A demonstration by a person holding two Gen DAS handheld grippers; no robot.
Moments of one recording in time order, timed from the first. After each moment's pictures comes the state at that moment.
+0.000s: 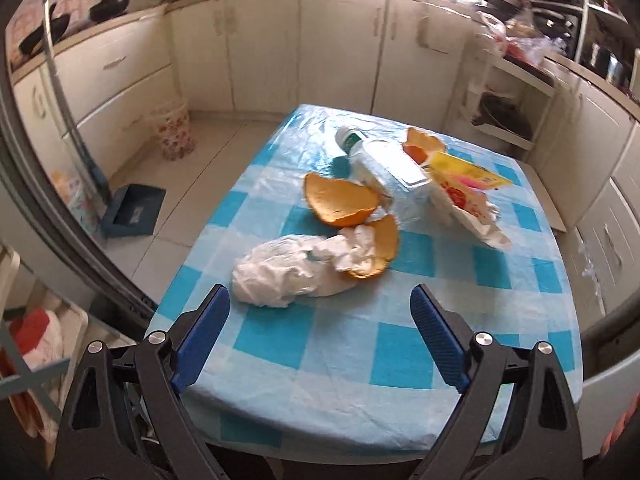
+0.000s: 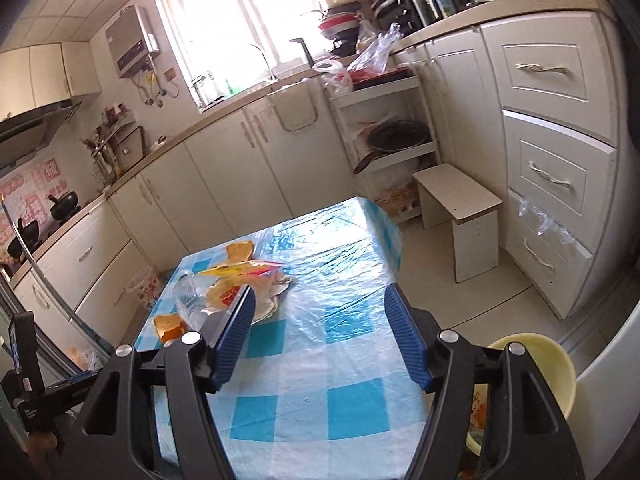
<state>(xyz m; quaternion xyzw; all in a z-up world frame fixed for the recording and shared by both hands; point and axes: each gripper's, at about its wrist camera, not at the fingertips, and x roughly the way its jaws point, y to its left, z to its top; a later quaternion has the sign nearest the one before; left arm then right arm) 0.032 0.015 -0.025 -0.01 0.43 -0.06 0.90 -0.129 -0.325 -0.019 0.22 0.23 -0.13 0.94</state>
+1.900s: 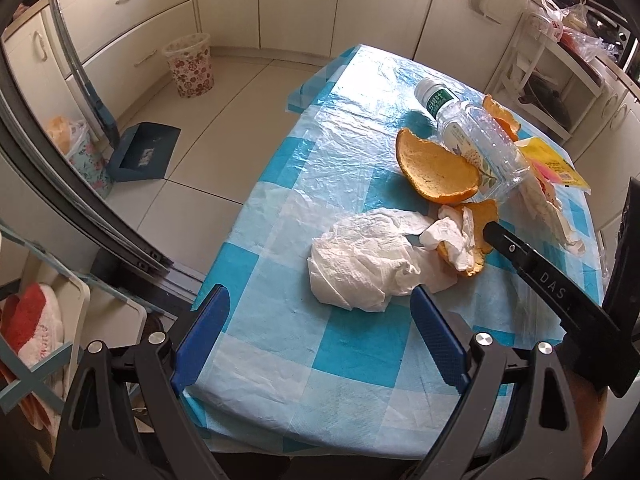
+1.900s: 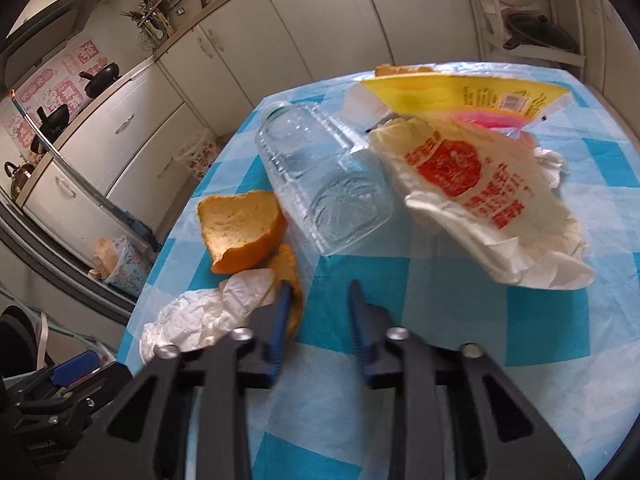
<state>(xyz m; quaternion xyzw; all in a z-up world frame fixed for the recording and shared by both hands) 0.082 0.062 -0.072 -0.03 0.53 -0.03 0.85 0.063 -0.181 -0.125 0.20 0.44 0.05 0.87</state>
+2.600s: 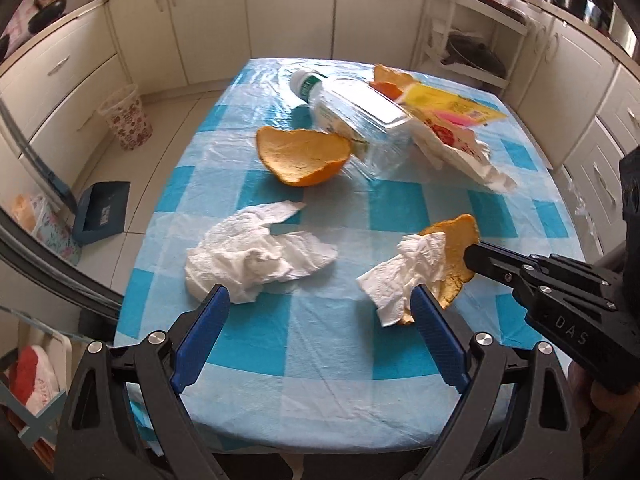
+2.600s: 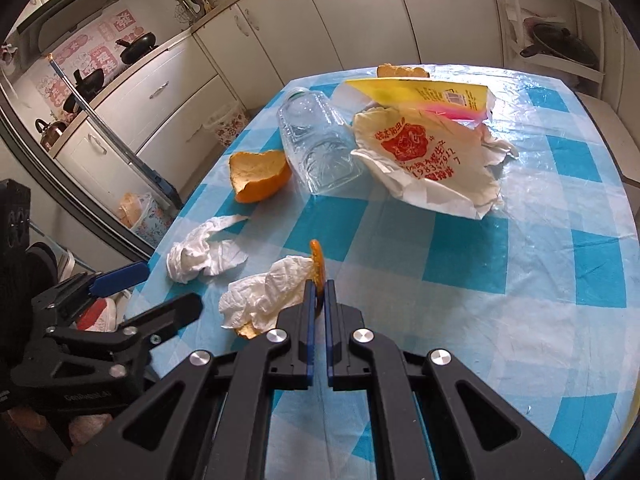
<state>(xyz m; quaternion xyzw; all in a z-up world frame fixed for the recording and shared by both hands) 0.052 -0.028 -0.063 0.07 0.49 -0.14 0.85 -0.001 -0.214 -0.099 0.16 0.46 0.12 0.87</state>
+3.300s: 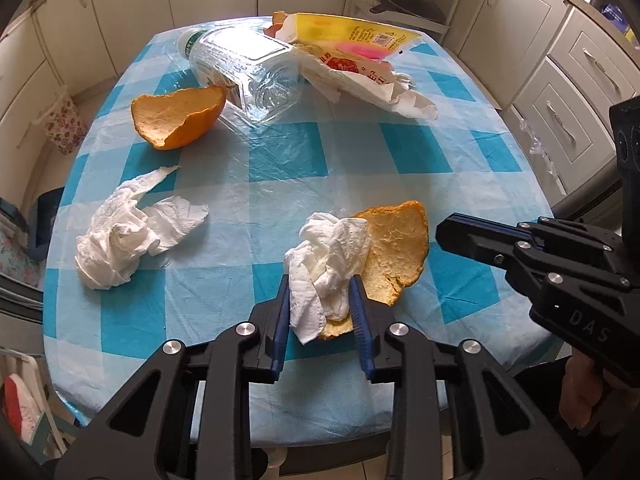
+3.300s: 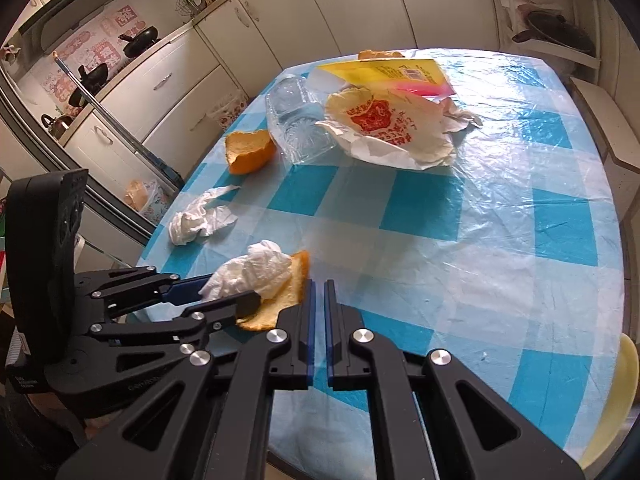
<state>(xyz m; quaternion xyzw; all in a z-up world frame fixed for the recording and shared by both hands) 0.033 -0.074 -0.090 0.09 0.54 -0.24 0.80 -0.028 -0.240 -0.101 0.16 0.47 0.12 0.86</state>
